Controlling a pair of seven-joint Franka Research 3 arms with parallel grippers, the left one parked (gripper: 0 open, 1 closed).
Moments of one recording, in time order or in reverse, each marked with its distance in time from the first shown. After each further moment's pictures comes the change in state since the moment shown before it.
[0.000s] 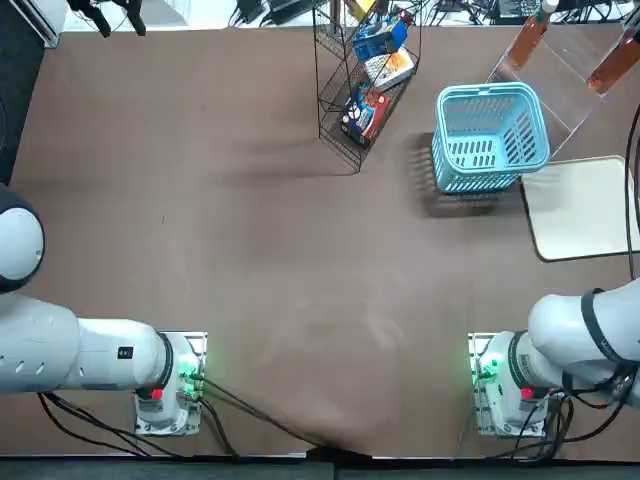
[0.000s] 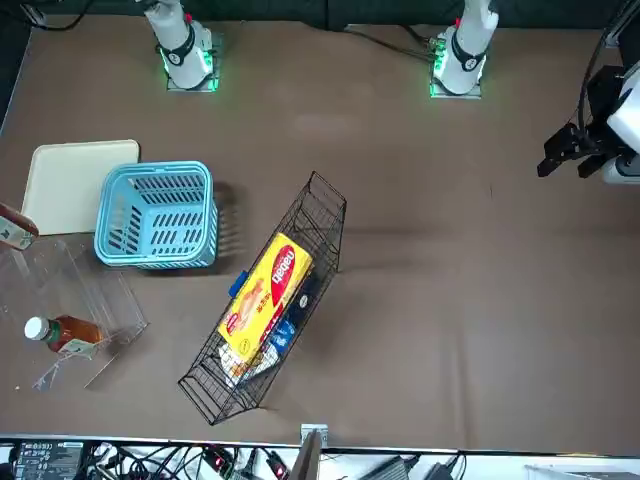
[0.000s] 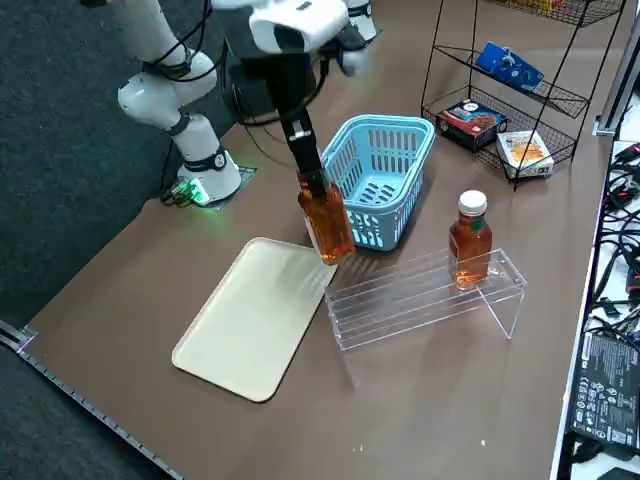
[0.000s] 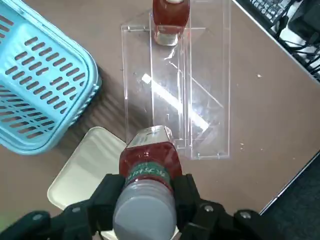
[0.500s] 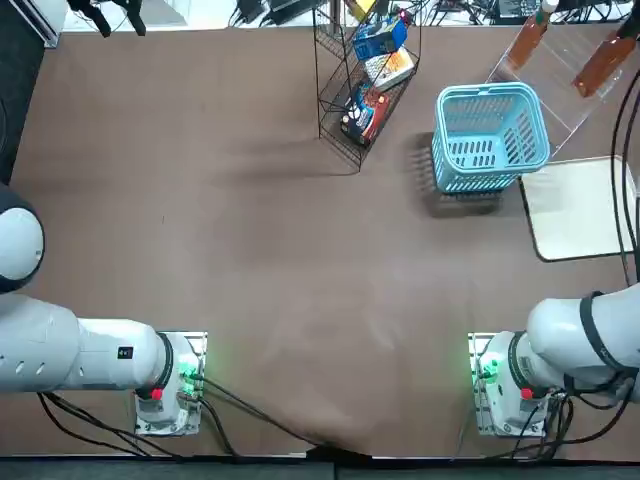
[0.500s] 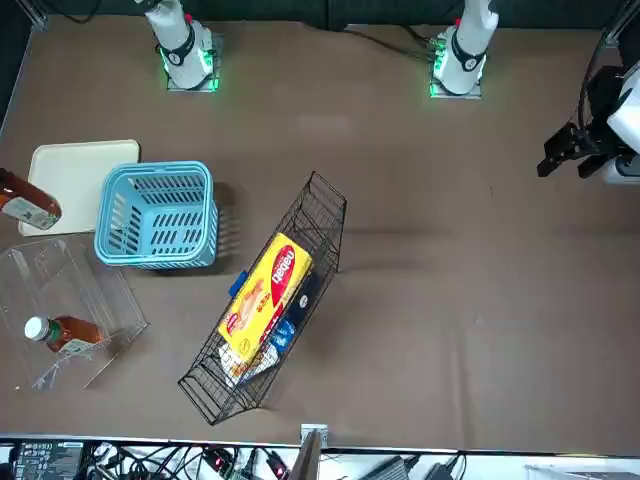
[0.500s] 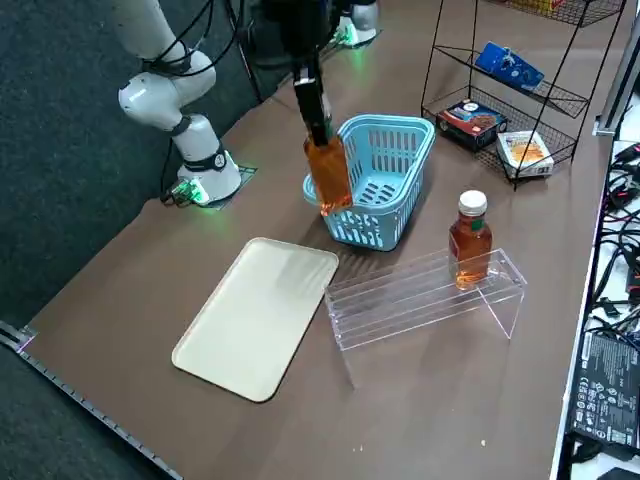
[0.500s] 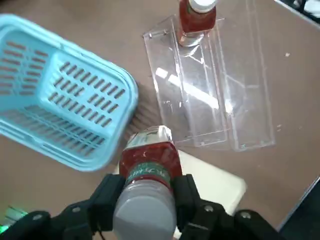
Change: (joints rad) arm 0.086 -0.061 0.006 0.000 0.000 -0.147 0.273
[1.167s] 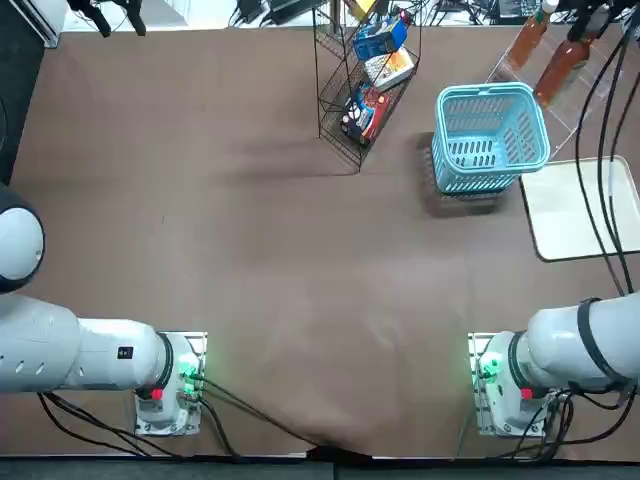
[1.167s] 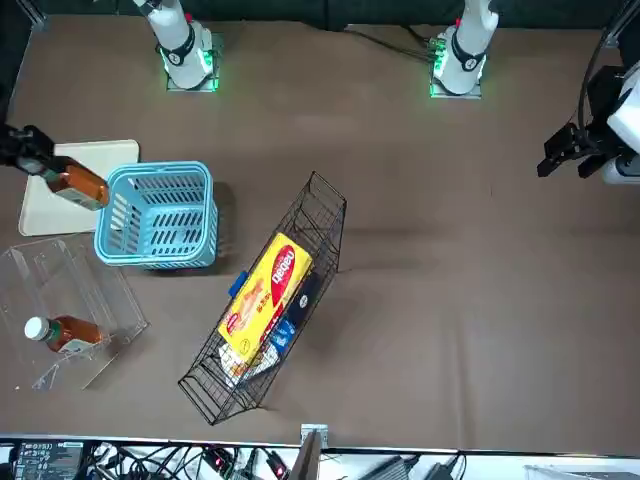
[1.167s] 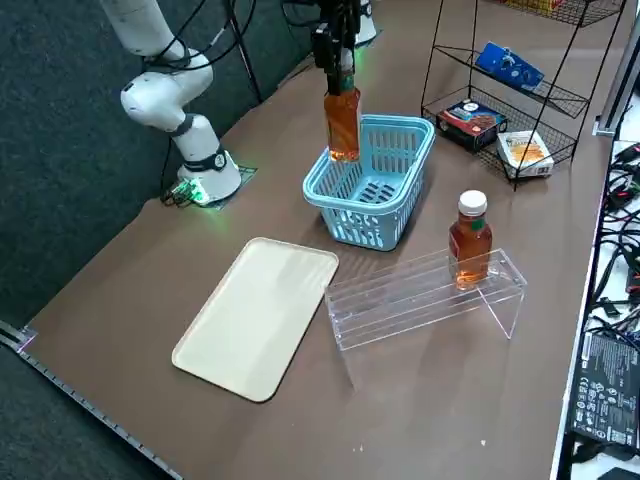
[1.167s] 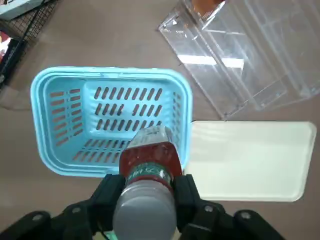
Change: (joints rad) arm 0.209 -0.108 0.009 -0.113 0.000 -0.077 0.660
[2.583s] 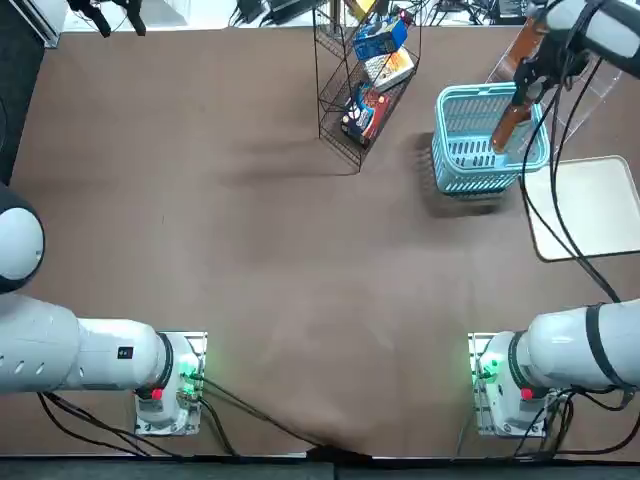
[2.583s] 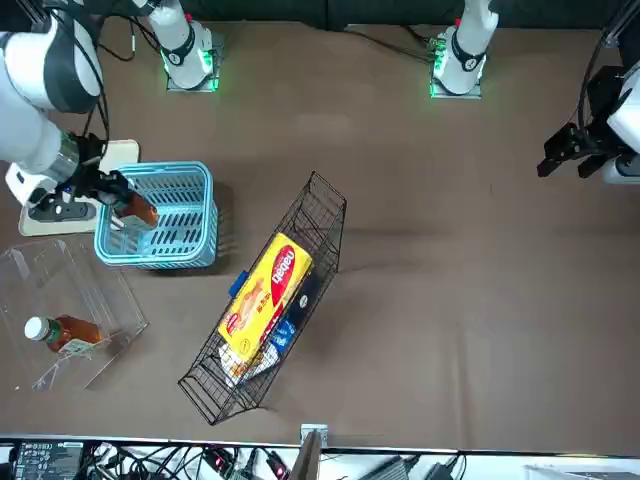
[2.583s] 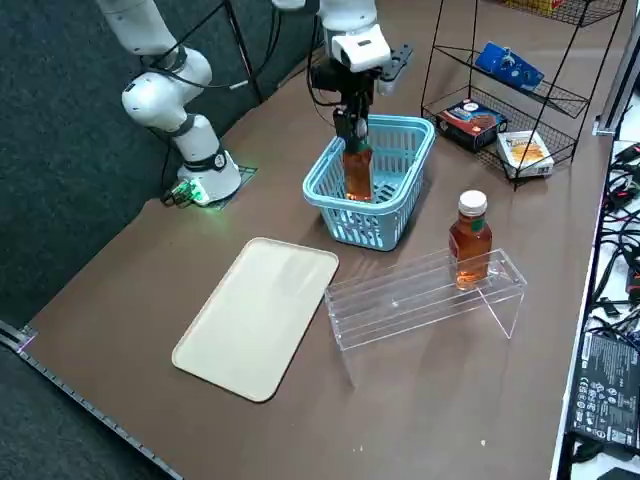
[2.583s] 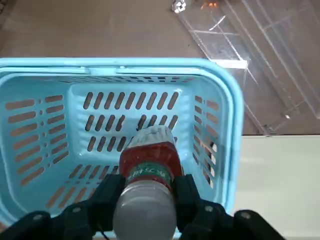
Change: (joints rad) arm 0.072 -0.053 0.002 -0.502 0.000 0.479 0.098
